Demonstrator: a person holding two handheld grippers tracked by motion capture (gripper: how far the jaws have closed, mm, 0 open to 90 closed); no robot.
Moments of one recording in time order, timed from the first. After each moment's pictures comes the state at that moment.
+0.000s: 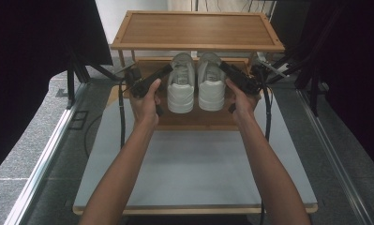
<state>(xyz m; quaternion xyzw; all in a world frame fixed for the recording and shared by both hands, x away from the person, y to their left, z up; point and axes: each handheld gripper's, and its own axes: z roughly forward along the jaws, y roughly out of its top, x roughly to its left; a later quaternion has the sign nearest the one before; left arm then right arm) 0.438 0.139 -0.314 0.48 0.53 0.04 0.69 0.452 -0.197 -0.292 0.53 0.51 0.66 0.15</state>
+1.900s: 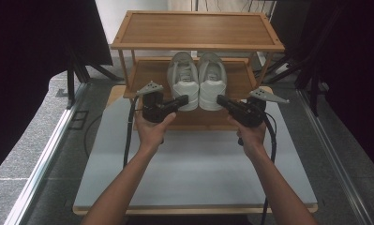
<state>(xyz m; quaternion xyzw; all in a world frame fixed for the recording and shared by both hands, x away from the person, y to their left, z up) 0.369 0.091 -0.312 0.68 0.41 0.10 0.60 0.373 -0.200 -0.323 0.38 0.66 0.63 0.15</state>
